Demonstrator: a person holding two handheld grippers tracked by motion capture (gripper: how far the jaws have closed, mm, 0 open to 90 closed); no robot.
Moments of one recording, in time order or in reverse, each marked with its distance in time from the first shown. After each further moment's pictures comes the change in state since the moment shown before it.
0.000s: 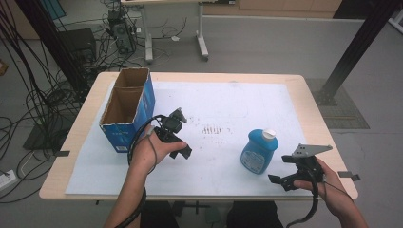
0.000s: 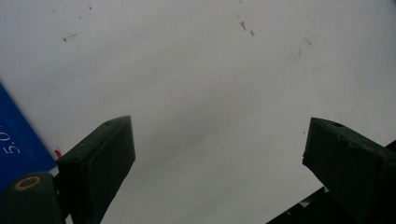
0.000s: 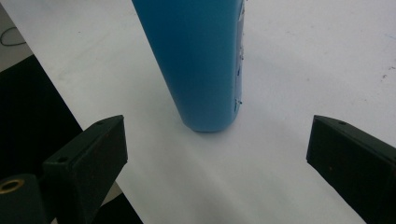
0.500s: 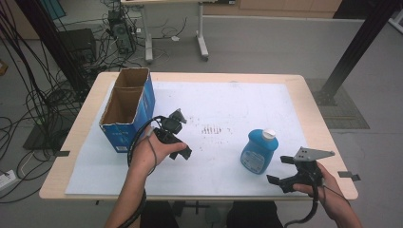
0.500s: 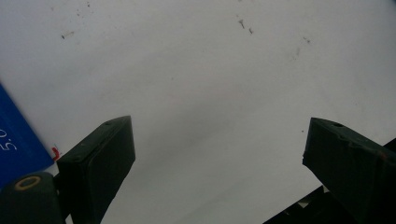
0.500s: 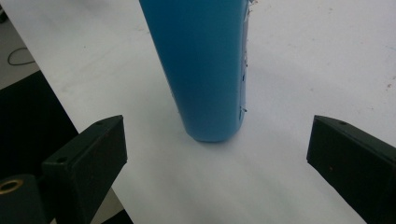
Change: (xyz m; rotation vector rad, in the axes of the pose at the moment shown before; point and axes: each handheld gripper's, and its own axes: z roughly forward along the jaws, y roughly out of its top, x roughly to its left) left arm -0.002 -0.003 0.000 -0.006 -0.002 -0.002; right arm 0.002 -0.011 0.005 -0.097 -0.001 0.005
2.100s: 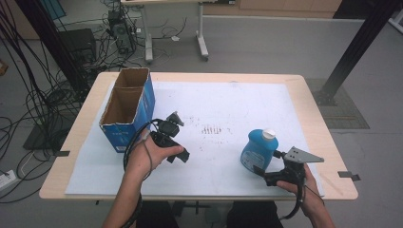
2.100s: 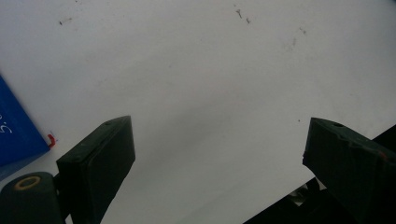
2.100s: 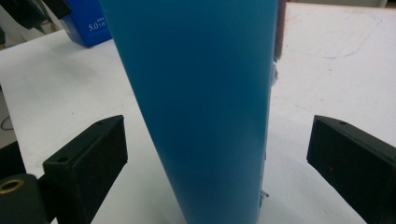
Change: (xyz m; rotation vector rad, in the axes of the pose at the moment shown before) left arm 0.001 -0.012 -0.005 -0.011 -0.013 -0.008; right arm 0.006 -0.006 0.042 -0.280 -0.019 0.025
